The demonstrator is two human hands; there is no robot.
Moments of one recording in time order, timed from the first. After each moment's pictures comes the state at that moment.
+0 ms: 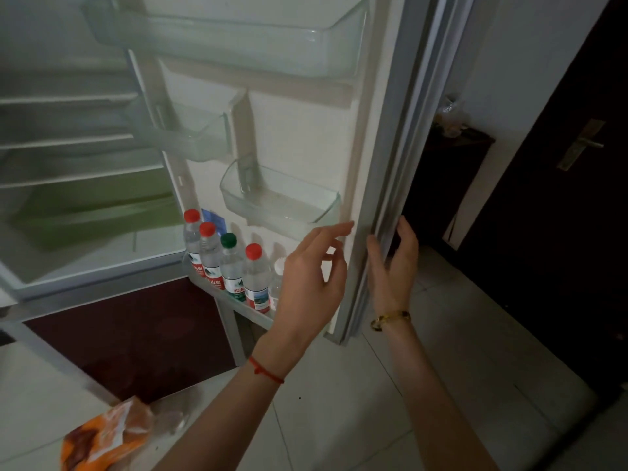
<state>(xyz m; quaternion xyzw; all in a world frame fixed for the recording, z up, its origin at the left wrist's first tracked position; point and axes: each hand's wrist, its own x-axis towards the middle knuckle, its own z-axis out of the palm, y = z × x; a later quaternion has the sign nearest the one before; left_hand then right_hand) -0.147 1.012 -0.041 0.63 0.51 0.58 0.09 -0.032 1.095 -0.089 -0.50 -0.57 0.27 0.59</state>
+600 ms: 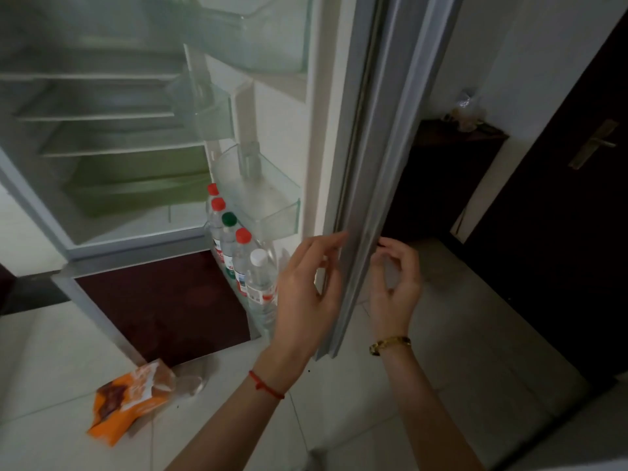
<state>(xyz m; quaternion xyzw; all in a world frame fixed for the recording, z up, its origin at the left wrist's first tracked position) -0.181 0.901 -0.052 0.58 0.52 0.62 0.07 -0.071 0.969 -0.089 -0.42 -0.59 0.23 0.65</state>
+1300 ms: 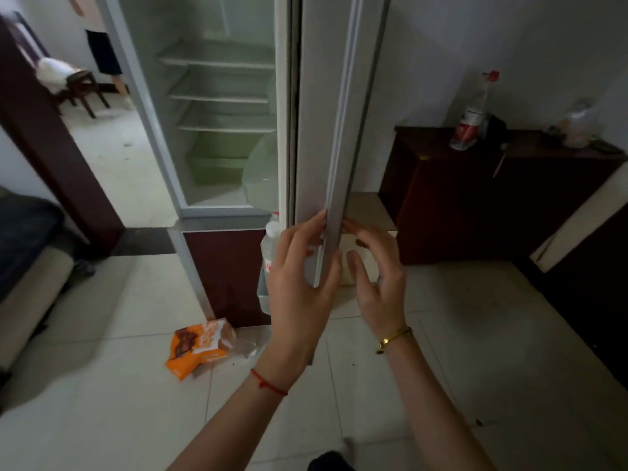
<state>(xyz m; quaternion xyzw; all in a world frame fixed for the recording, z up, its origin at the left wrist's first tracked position) -0.273 0.797 -0.056 0.46 0.62 0.63 -0.05 -0.187 0.887 -0.081 -0.22 -0.77 0.28 0.53</state>
